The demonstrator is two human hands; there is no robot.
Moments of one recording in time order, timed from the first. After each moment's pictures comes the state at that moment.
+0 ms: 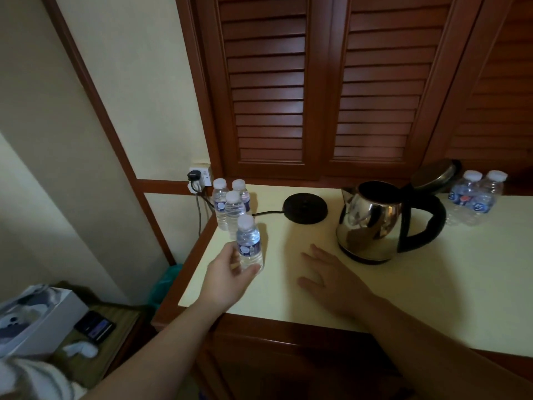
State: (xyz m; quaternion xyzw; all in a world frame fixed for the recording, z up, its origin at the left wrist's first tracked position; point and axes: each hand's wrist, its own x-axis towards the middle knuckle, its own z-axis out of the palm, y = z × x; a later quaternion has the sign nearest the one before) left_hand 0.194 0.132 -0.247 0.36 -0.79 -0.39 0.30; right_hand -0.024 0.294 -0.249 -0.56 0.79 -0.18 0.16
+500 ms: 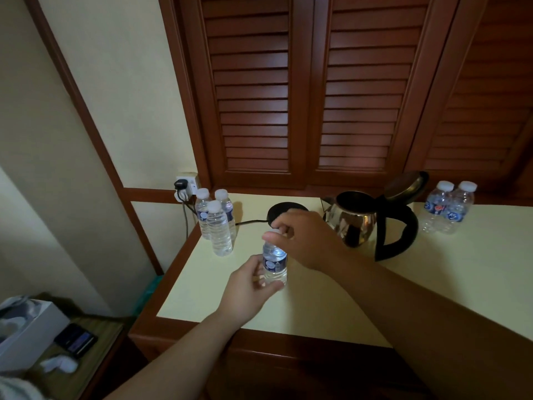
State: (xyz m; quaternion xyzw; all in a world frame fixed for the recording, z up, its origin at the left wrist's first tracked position) left_hand 0.136 0.178 -0.252 0.28 -0.80 -0.44 0.29; right_hand -0.025 0.266 -0.136 -0.61 0.72 -0.33 0.04
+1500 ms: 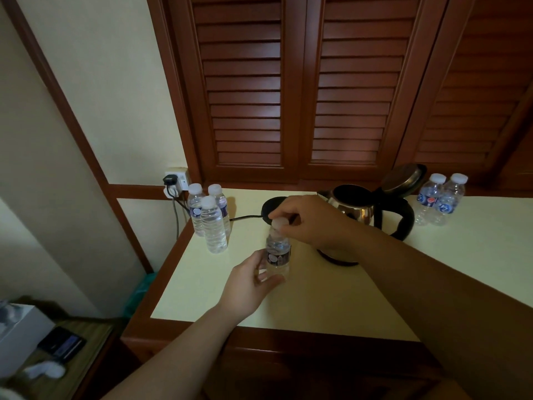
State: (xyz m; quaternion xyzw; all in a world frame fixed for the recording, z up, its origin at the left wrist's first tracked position) left_hand 0.128 0.171 -0.255 0.25 -0.80 -0.47 0.27; right_hand -0.039 0.268 -0.107 -0.64 0.70 -0.30 0.12
